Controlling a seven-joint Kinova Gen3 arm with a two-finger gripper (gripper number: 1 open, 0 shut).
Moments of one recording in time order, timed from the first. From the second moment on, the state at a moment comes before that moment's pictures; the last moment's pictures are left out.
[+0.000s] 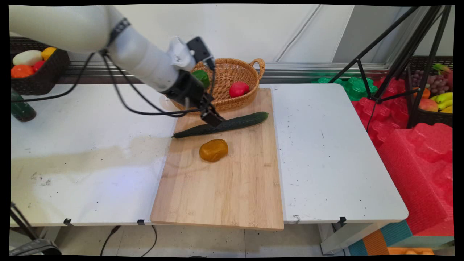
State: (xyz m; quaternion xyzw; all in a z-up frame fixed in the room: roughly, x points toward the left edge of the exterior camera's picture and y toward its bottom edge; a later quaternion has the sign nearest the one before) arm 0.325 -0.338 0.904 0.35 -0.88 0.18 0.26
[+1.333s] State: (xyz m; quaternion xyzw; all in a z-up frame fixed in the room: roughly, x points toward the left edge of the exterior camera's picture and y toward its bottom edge) arm 0.257 -0.440 0.799 0.35 -0.90 0.15 0.20
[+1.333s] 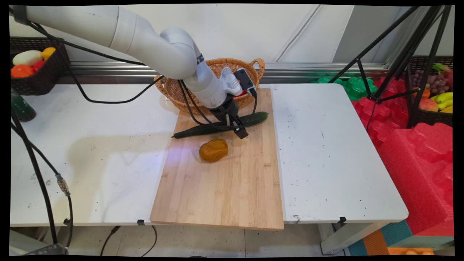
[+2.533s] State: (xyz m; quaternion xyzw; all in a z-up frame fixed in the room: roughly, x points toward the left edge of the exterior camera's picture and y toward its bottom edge) arm 0.263 -0.386 0.890 0.29 -0.91 0.20 0.22
